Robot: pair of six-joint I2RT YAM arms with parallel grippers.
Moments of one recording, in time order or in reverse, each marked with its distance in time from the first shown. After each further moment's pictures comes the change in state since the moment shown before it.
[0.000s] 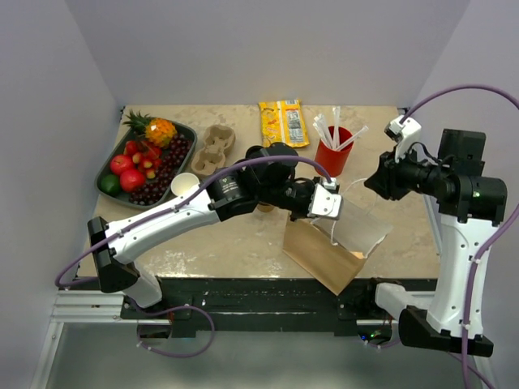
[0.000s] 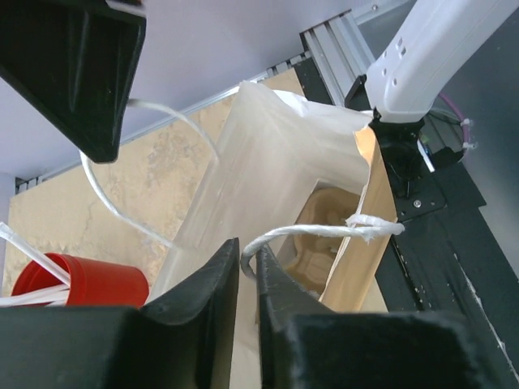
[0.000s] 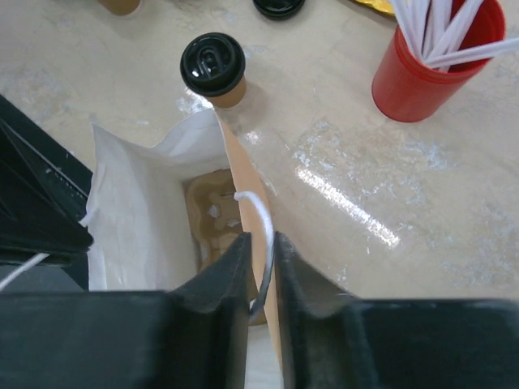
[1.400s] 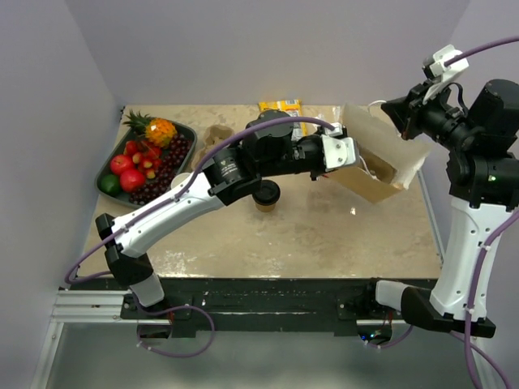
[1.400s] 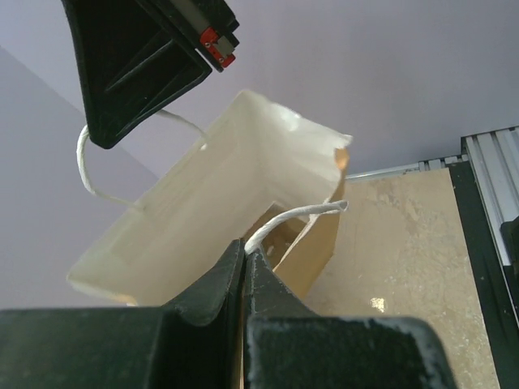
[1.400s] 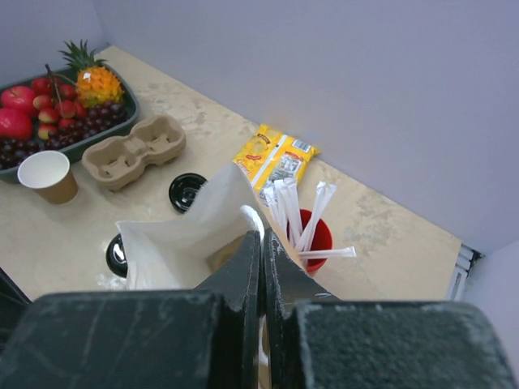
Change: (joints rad) left arm 0.026 0.108 0.303 0.172 -0.240 -0.096; right arm 0.009 0.147 0.291 0.468 0.009 0.195
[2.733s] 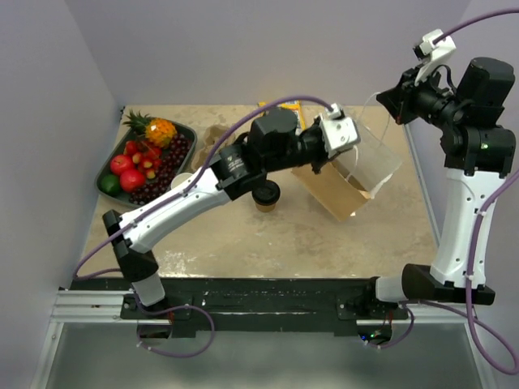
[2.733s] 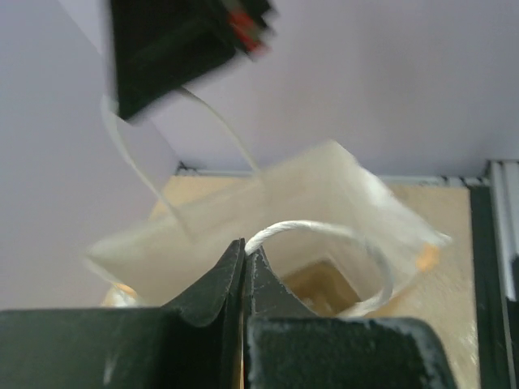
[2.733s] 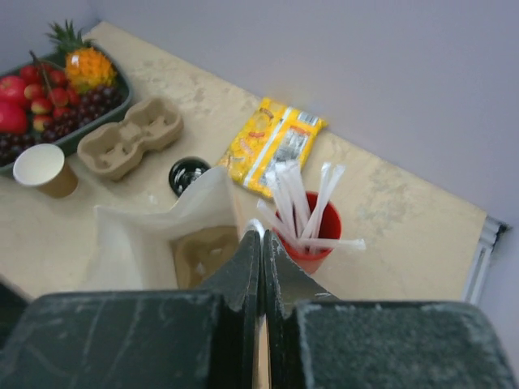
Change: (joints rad) left arm 0.045 0.092 0.087 -0.008 -0.077 -0.149; right arm 0.022 0.148 0.095 -0.064 0.052 0.016
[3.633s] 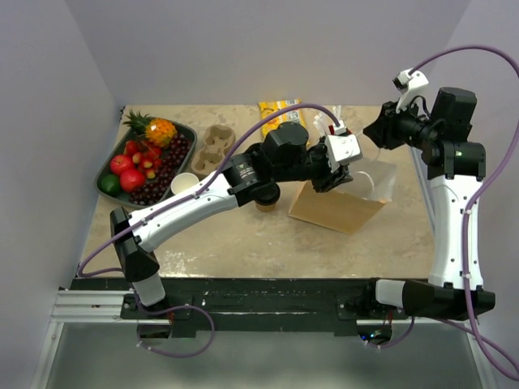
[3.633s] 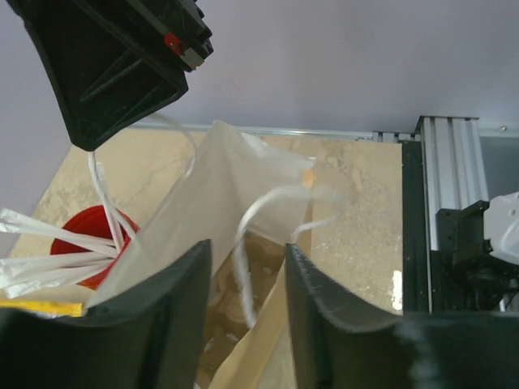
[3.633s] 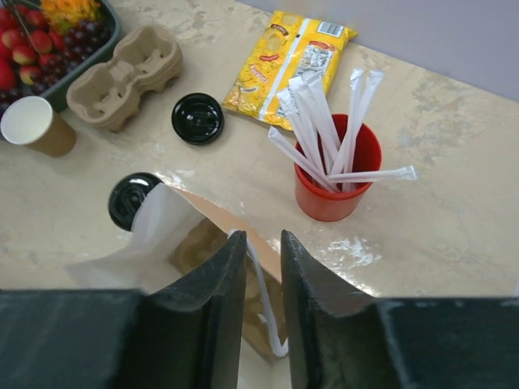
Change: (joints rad) left arm -0.019 -0.048 -0.220 0.032 0.054 -0.105; right arm 0.004 -0.105 -0.382 0.095 0.029 0.033
